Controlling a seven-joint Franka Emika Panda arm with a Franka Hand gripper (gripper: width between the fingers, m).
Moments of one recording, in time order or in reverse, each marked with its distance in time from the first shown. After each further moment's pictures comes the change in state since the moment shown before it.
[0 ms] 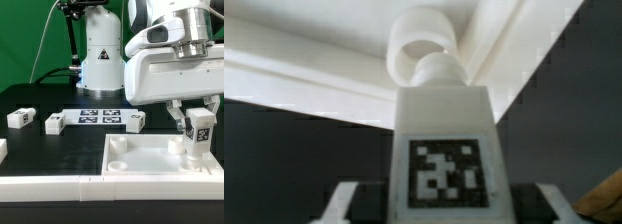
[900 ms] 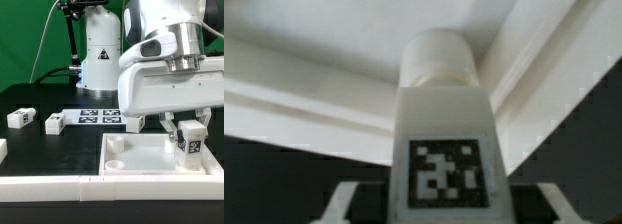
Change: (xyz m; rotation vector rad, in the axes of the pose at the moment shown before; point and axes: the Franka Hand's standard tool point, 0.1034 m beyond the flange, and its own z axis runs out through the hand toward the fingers) arm -0.015 0.007 0.018 -0.005 0.003 -0.026
